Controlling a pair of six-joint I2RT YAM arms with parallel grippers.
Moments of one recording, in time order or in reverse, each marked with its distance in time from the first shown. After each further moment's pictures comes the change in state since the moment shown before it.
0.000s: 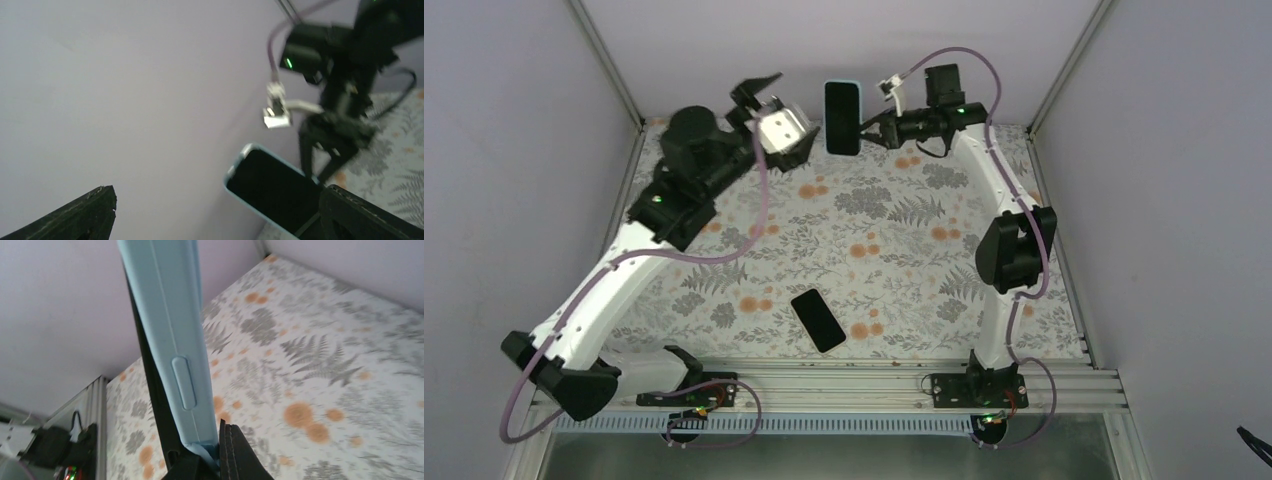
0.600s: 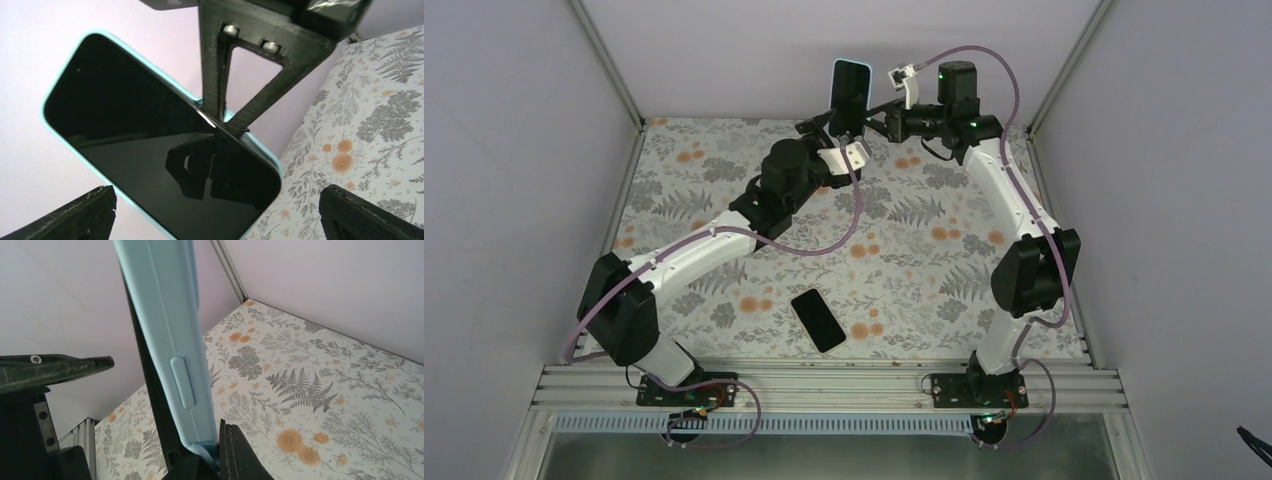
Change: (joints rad) left arm -0.169 0.315 -0.266 0.494 -0.285 0.109; right arm -0.017 -0.193 -0.182 0.309 0.121 0.266
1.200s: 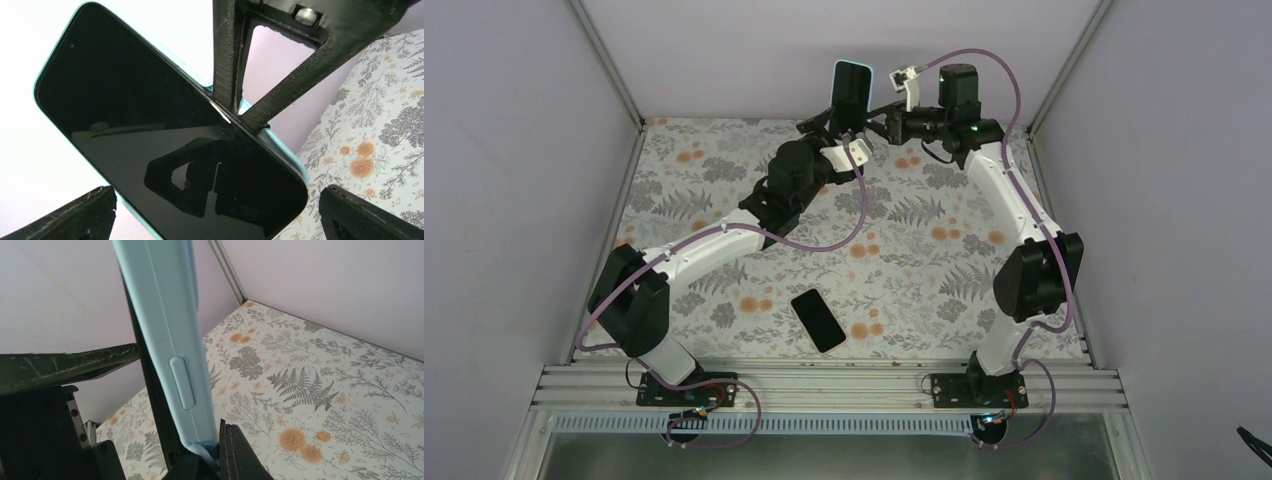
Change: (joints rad) left arm 0.000 0.069 -0.002 0.114 -0.066 -0.002; right arm 0.007 -0.038 -0.053 0.032 0.021 0.029
